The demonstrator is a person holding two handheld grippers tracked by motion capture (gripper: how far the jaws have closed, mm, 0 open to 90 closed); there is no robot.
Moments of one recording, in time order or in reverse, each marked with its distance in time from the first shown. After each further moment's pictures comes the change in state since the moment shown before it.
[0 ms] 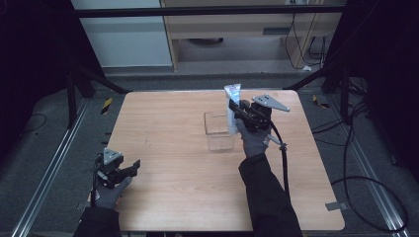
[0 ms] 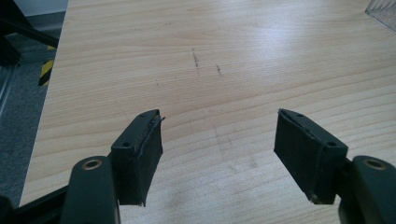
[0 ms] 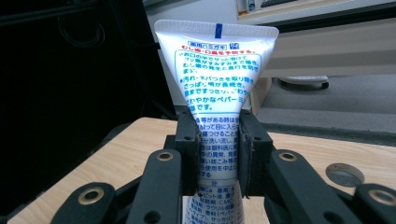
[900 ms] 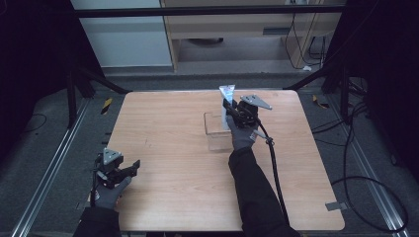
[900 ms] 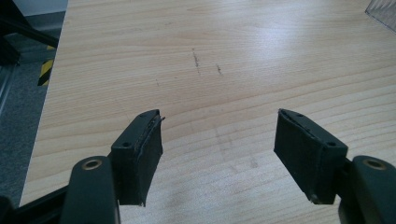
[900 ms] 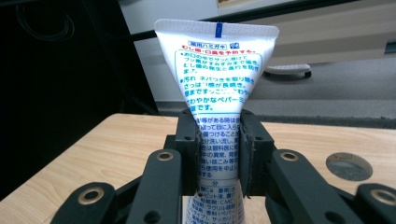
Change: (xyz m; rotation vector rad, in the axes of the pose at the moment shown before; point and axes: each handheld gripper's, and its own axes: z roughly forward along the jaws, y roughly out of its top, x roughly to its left) left arm 0.001 0.000 0.000 0.001 0.000 -0.002; right arm -0.014 -0.033 0.058 0.021 -0.082 0.025
